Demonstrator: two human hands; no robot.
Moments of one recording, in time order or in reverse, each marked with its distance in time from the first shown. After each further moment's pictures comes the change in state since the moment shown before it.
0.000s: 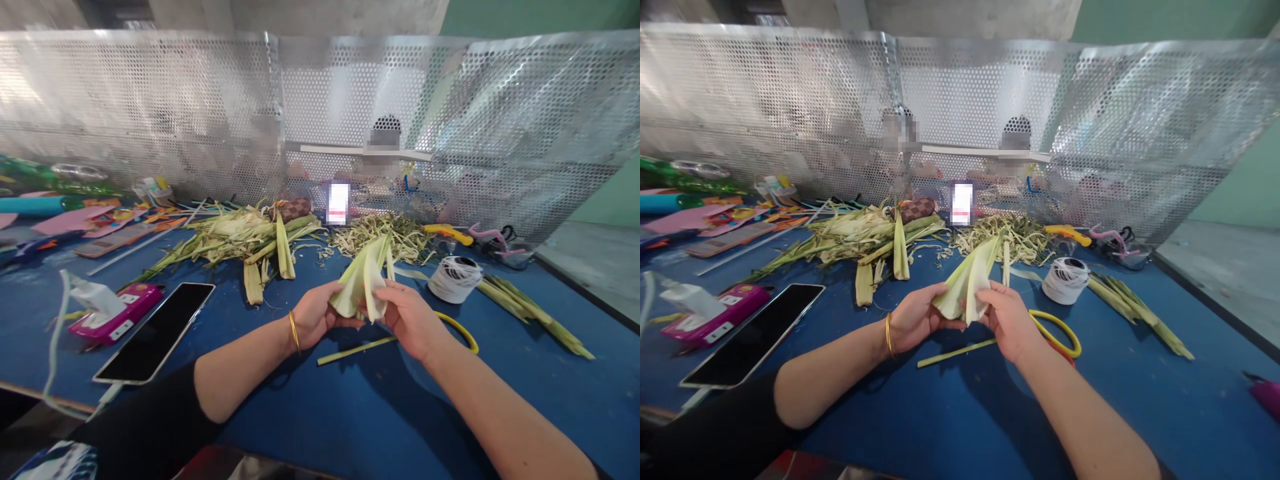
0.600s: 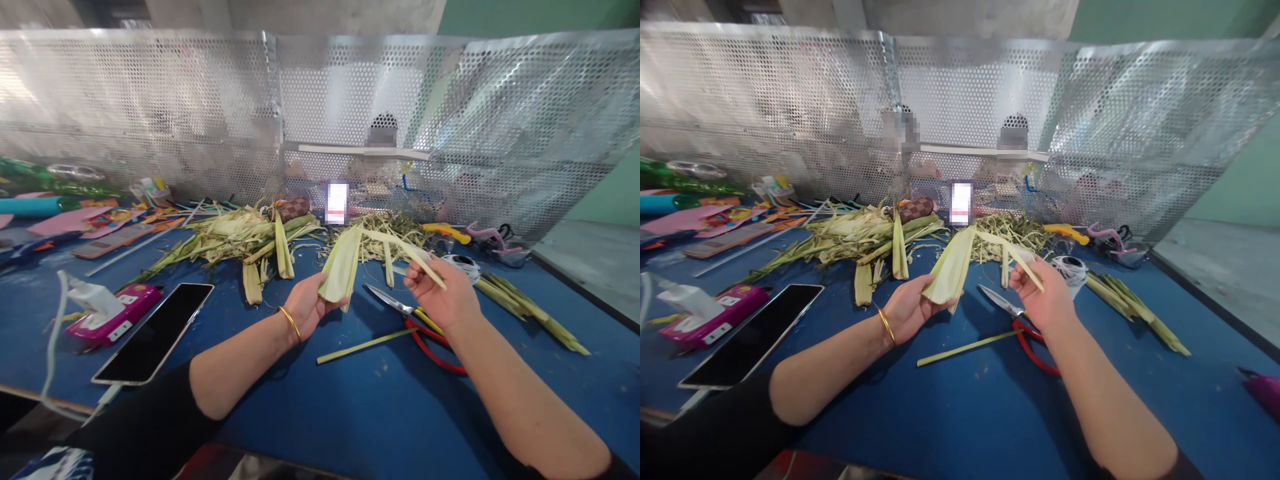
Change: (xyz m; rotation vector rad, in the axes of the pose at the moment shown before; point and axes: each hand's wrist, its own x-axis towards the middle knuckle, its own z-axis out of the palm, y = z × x) left_hand 0.004 0.011 -0.005 -0.126 0.229 0.103; right_hand 0.015 -0.040 -0.037 0.165 0.146 -0.327
